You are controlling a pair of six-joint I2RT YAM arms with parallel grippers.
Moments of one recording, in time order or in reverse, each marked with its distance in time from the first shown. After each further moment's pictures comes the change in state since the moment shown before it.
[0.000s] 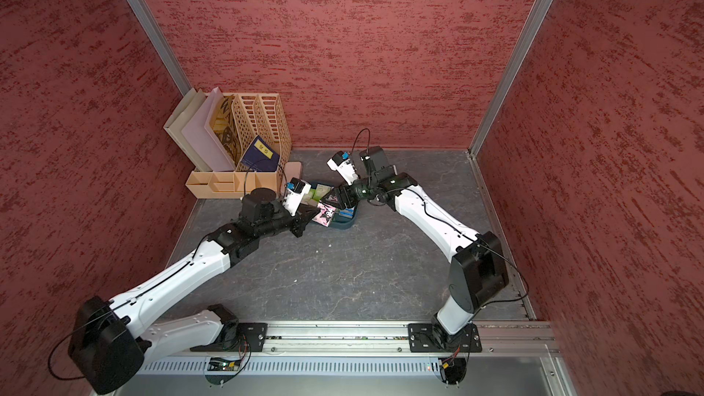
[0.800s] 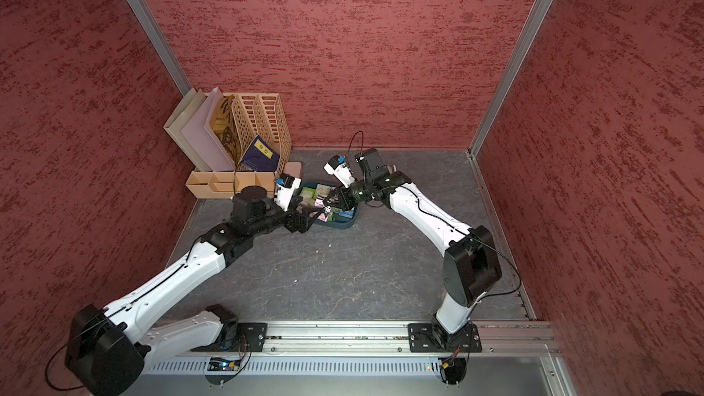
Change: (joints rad) left arm 0.100 -0.032 -0.007 0.022 0.013 -0.086; right arm 0.014 0.041 0.028 -0.055 0.060 -0.050
